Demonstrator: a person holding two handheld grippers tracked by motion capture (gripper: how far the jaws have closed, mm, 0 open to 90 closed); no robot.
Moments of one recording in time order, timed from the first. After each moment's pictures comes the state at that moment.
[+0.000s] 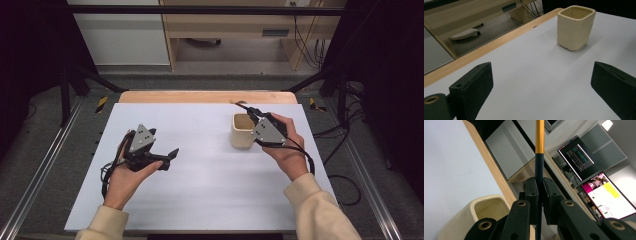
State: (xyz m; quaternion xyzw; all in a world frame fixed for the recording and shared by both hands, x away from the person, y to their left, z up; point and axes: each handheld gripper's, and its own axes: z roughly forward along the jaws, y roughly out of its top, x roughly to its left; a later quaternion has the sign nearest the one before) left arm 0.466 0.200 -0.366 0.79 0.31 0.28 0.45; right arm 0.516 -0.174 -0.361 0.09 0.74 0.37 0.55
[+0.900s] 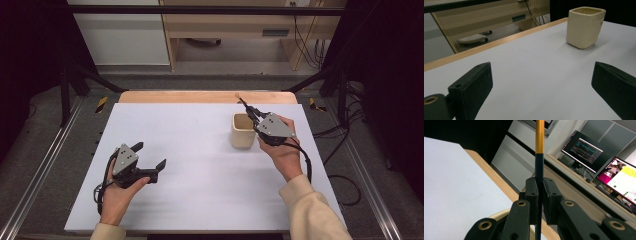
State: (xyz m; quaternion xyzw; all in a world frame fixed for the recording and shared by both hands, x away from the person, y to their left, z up) left arm 0.445 0.238 -0.420 0.73 0.34 0.30 0.51; right arm 0.526 -0.178 -0.371 0.18 0.71 0.48 0.49
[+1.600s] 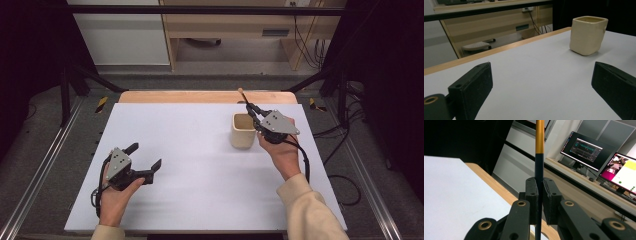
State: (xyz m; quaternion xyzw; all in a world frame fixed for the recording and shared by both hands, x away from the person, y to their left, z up) left arm 0.440 0.250 -0.429 0.70 0.34 0.32 0.54; right arm 0.530 -0.179 -0.368 0.21 0.68 0.52 0.46
